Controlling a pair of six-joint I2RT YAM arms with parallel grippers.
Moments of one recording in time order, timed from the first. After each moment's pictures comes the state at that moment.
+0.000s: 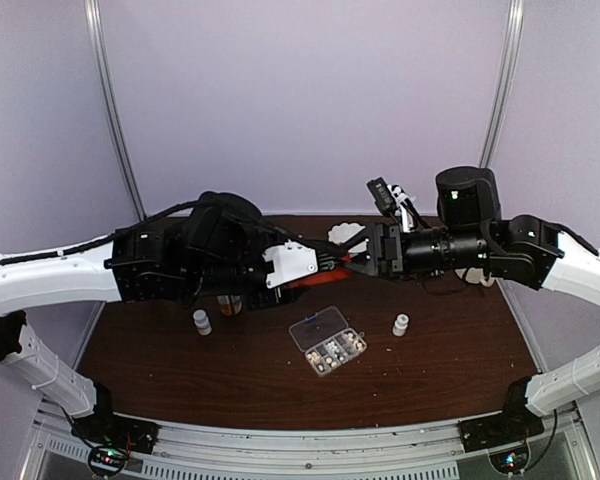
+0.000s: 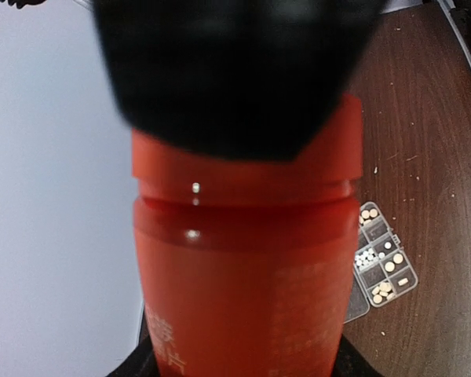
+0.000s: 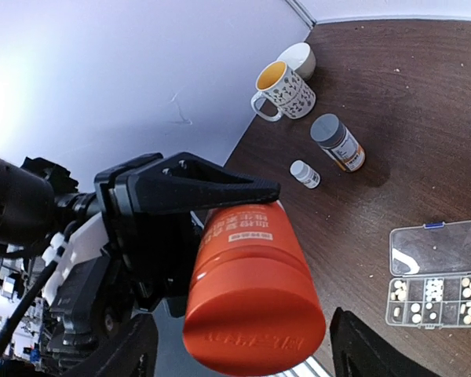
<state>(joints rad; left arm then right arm) -1.21 1.43 1.33 -0.42 -0.29 0.62 0.96 1.19 1.20 -0.38 -0.28 0.75</state>
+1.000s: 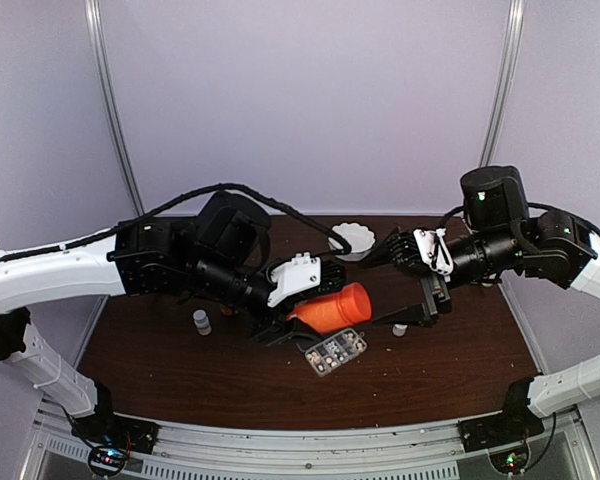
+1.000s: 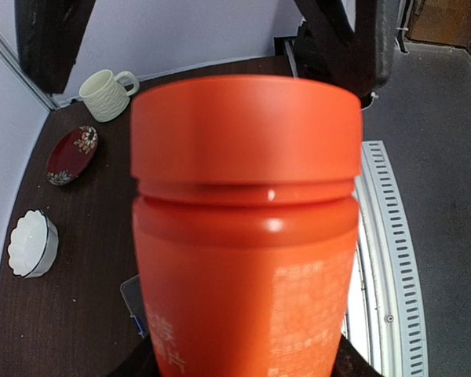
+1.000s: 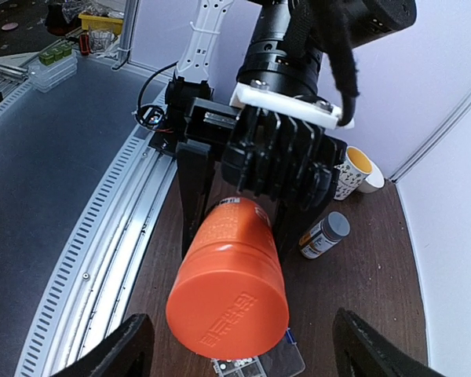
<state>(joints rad) -1.21 1.47 1.39 -0.59 0.22 0.36 0.97 1.08 1.23 -0.63 -0.51 -0.67</state>
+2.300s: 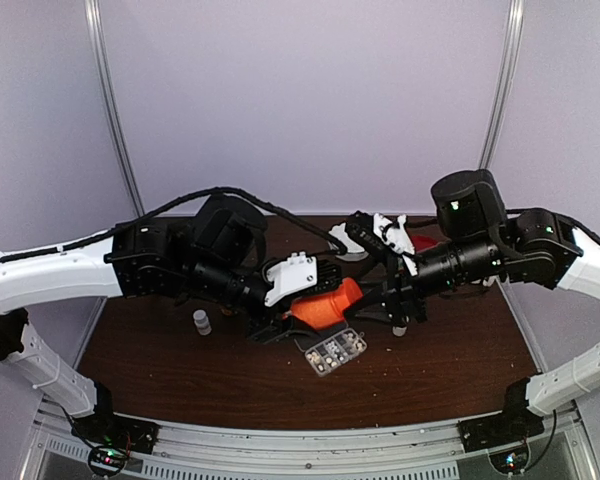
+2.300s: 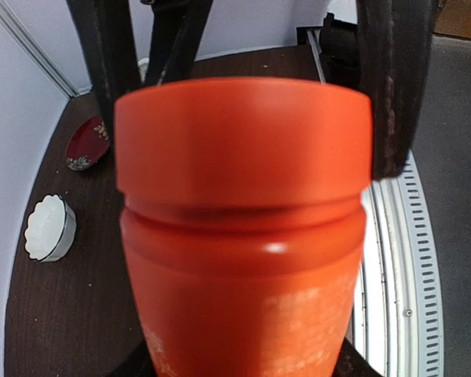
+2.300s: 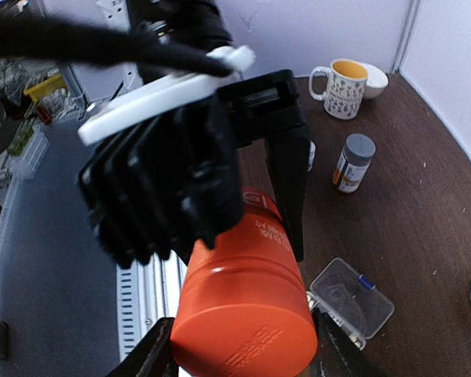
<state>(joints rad) -1.21 1.45 1.37 -0.59 0.15 0.38 1.08 1.17 1.28 -0.65 -0.28 -0.14</state>
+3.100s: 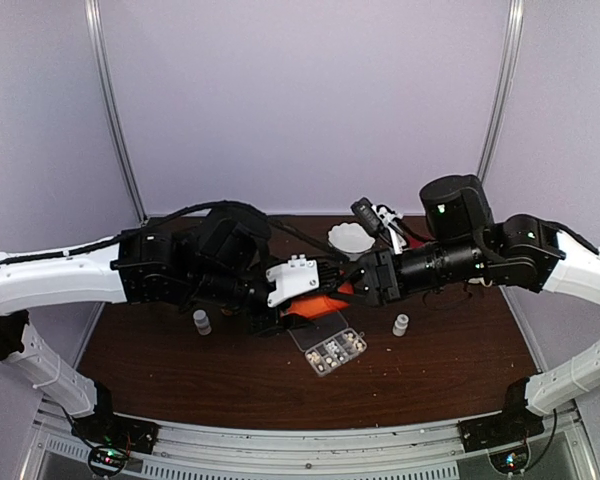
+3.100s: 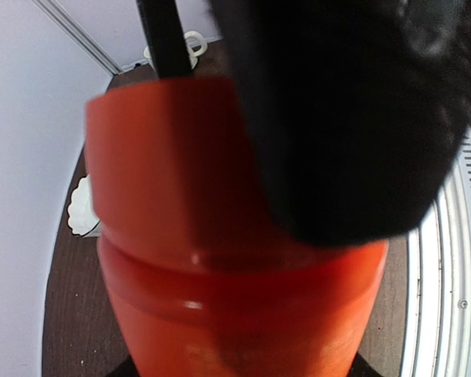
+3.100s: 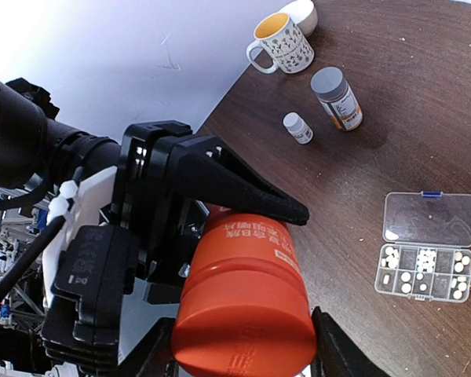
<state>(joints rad) -1.21 1.45 1.33 -0.55 -0.05 0.43 1.06 1.21 1.26 -0.56 -0.24 0.63</state>
